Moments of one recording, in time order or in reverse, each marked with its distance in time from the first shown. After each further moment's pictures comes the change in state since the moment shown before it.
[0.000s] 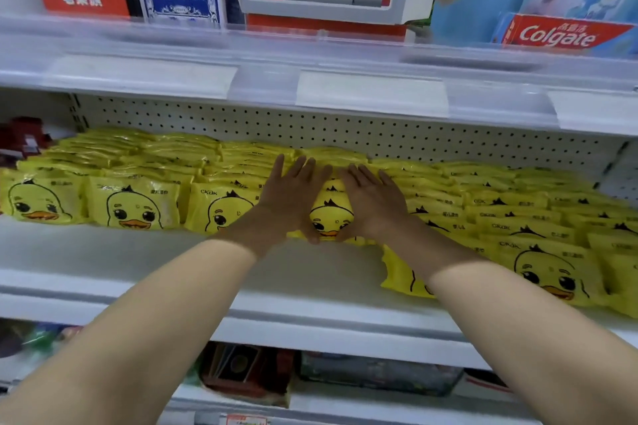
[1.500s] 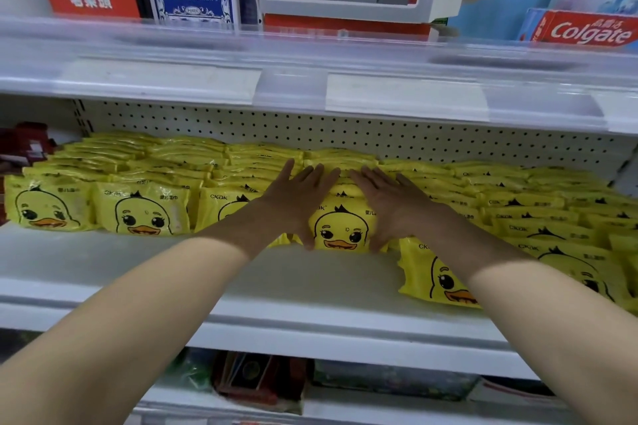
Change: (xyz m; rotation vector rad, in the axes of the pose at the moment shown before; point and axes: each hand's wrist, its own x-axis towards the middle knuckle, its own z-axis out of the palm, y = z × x) left_hand -0.003 -0.024 -0.005 0.013 -0.105 0.167; right_hand 0.006 0.020 -0.006 -0.008 -0.205 -0.052
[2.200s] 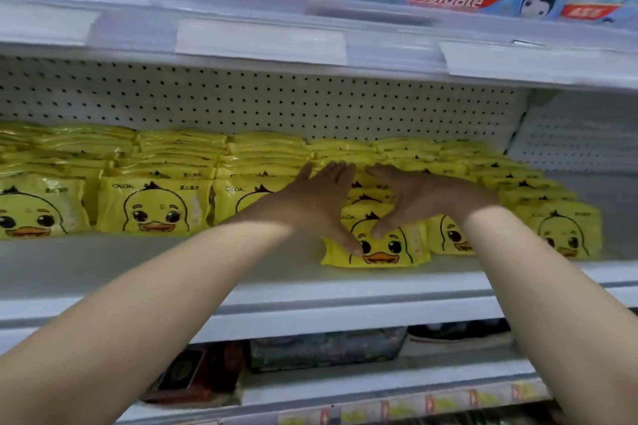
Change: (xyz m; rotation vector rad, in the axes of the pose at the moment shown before) left_hand 0.020 0.136 -0.038 -0.325 -0.004 0.243; right_hand -0.112 0.102 -0.004 0.372 -0.217 0.183
